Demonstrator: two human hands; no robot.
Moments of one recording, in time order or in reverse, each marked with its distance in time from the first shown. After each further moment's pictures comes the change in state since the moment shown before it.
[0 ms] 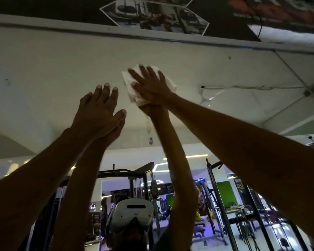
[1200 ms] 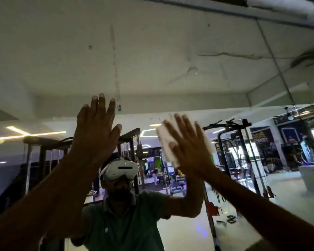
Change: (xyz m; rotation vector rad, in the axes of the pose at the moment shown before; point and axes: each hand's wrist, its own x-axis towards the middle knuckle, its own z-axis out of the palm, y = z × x) left_hand -0.122 0.104 0.020 -0.106 0.029 0.047; right_hand -0.346 0.059 0.030 -0.034 0.034 0.109
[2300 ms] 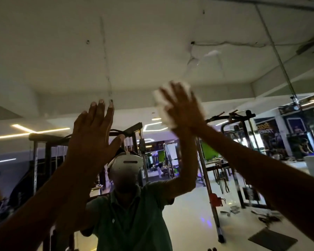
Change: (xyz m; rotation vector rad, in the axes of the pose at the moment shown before) left_hand -0.027 0.020 0.000 0.140 -0.067 0.000; right_hand 0.084 0.040 -0.006 -0.072 -0.022 0.018
